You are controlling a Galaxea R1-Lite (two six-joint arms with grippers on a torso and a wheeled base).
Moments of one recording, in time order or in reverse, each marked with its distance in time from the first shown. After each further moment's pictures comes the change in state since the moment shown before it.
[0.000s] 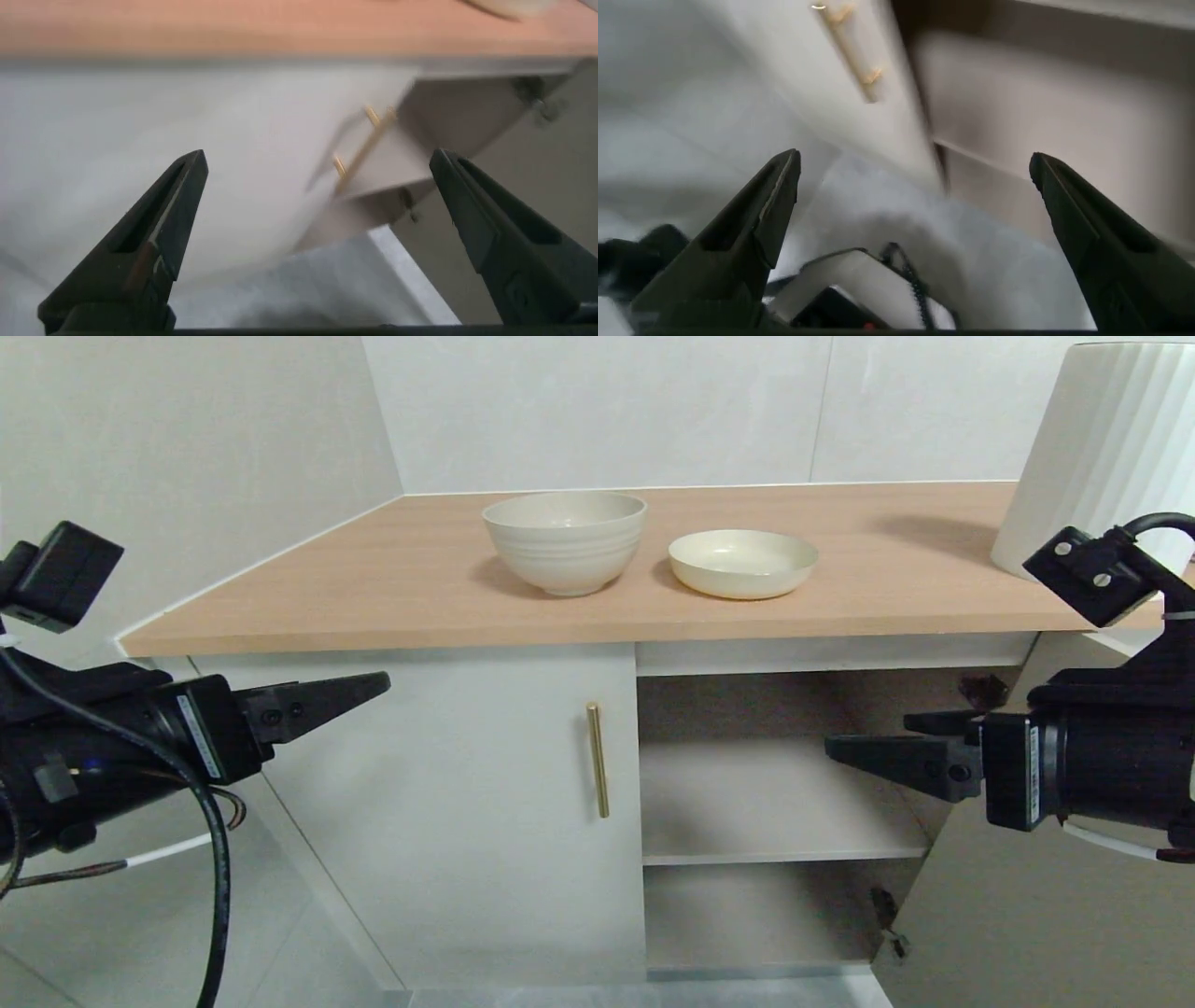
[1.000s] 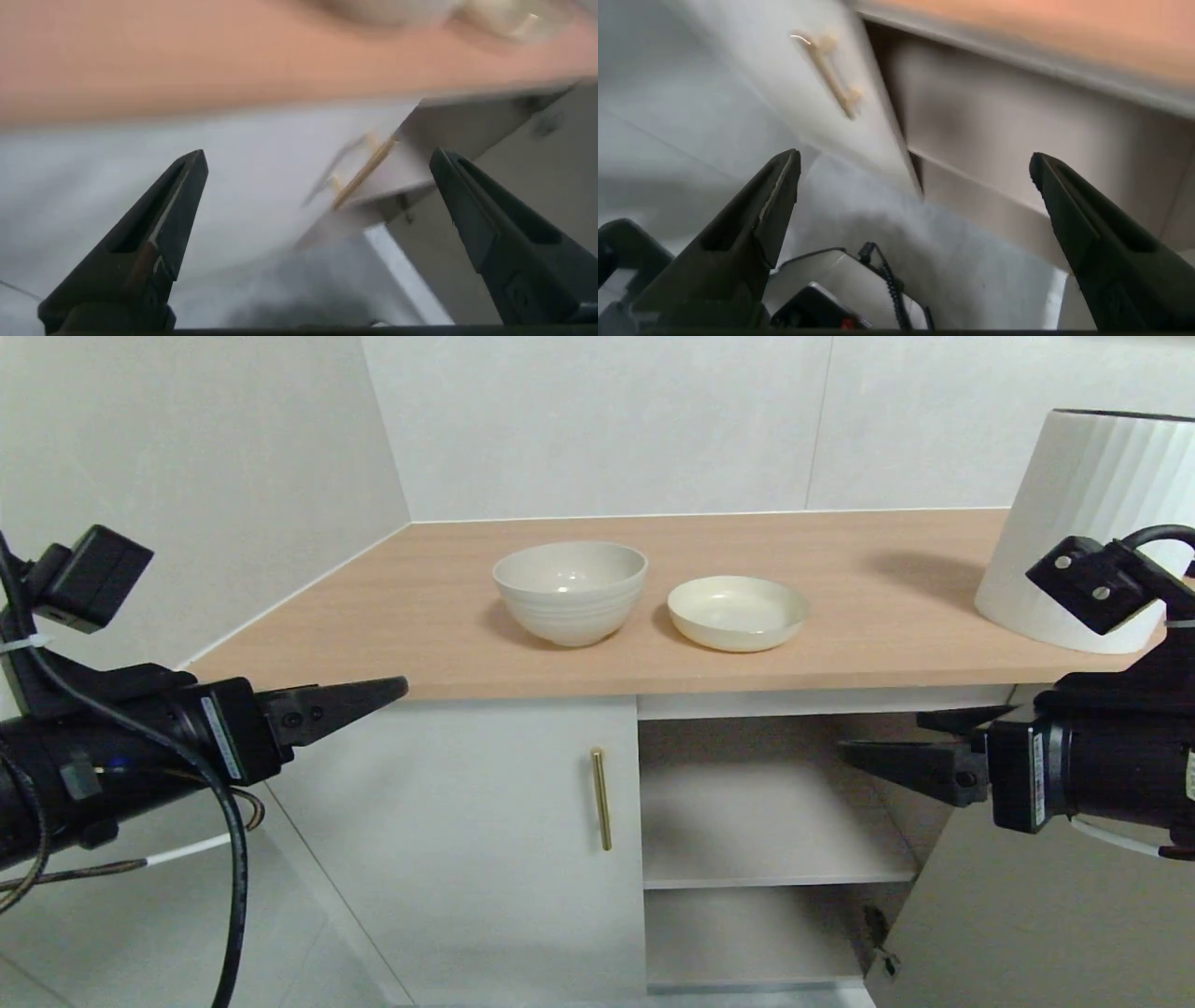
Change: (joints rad) left arm -0.014 0.035 -0.010 -0.002 -0.005 -0.002; right arm -0.058 0.009 0.013 -0.003 0.008 -0.063
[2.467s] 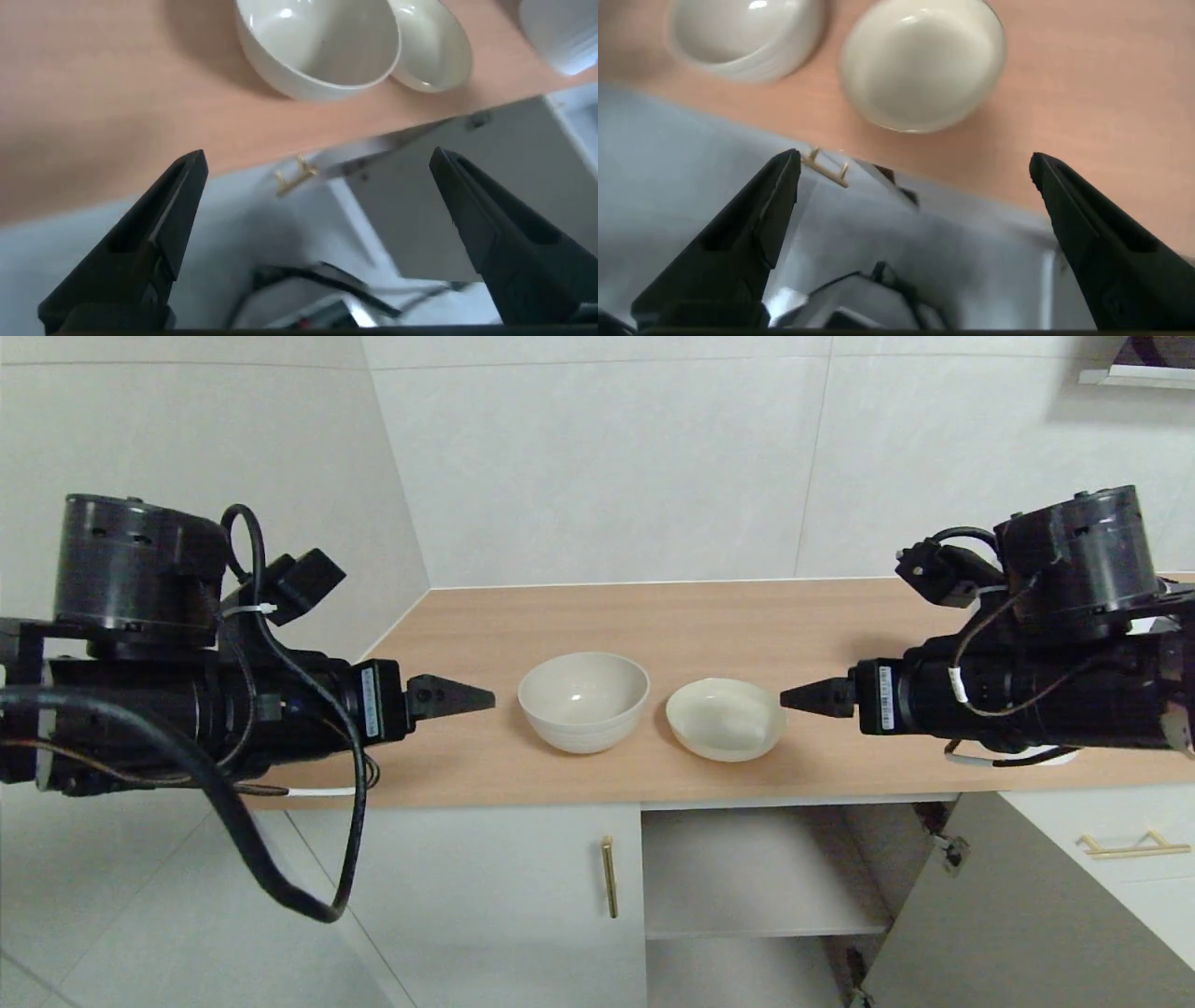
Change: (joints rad) left arm -0.081 0.267 -0.314 0.348 0.010 -0.110; right arm -0.089 0.301 -0.241 0.048 -0.061 0.131
